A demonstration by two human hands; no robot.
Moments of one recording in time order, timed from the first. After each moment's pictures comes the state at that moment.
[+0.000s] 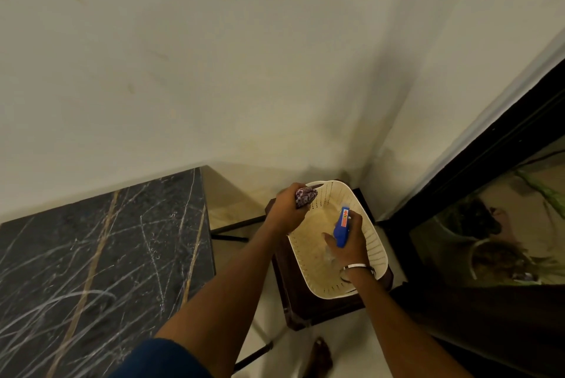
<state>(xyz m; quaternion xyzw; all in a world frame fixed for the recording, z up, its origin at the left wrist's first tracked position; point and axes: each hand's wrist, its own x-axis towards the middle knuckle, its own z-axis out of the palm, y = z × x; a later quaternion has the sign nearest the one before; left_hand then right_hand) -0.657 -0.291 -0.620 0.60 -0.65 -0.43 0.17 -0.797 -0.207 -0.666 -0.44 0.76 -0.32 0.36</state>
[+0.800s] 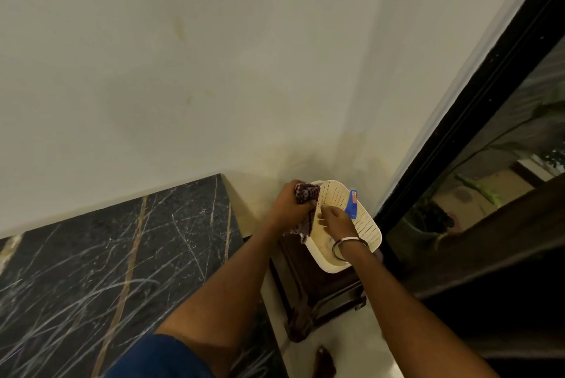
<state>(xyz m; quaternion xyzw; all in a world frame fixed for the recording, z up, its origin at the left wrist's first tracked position) -0.570 -0.202 -0.529 0.49 -0.67 -0.48 0.28 -0.702 -0.153 -0.565 -0.30 0.73 -0.39 0.47</state>
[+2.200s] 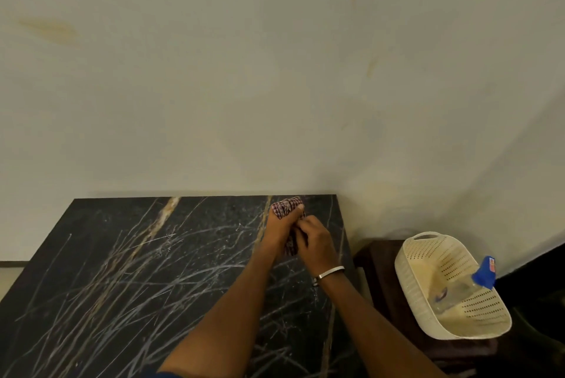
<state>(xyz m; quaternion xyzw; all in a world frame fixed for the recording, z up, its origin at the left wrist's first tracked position) -0.274 -0.189 -0.524 0.52 -0.30 -0.59 0.54 -0.381 -0.167 -0.530 -0.75 0.49 -0.38 0.22</state>
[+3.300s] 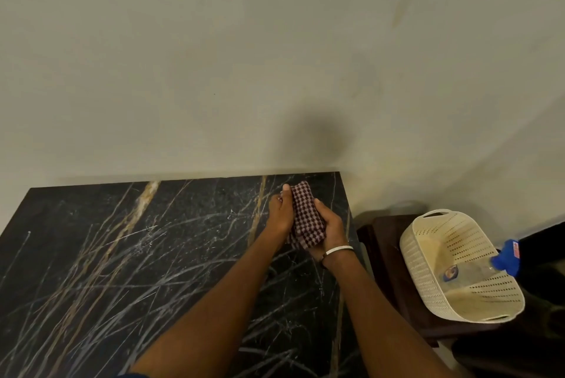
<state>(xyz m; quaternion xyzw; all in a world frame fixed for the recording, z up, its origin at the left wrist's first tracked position) -0.276 -0.242 -0.568 0.65 -0.32 -0.56 0.41 -0.379 -0.224 -0.587 -0.10 0.44 -0.46 0.77</state>
